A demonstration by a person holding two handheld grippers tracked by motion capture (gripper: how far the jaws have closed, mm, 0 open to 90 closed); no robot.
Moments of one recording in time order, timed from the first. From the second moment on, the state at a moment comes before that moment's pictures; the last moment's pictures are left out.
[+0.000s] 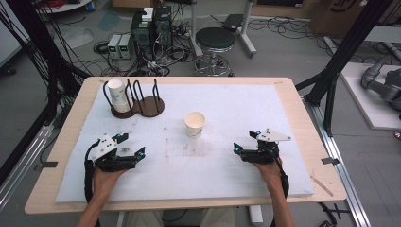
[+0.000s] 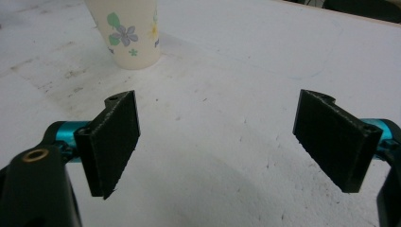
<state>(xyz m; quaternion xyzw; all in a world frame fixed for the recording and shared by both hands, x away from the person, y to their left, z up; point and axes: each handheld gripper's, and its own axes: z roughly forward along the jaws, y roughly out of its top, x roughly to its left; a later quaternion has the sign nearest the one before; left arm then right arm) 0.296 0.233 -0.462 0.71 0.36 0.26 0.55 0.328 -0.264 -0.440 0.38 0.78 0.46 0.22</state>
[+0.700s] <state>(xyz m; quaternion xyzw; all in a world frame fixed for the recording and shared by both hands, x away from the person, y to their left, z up) 0.297 0.235 -0.463 0.71 0.36 0.26 0.55 0.327 -0.267 -0.450 0.38 0.78 0.45 0.23</state>
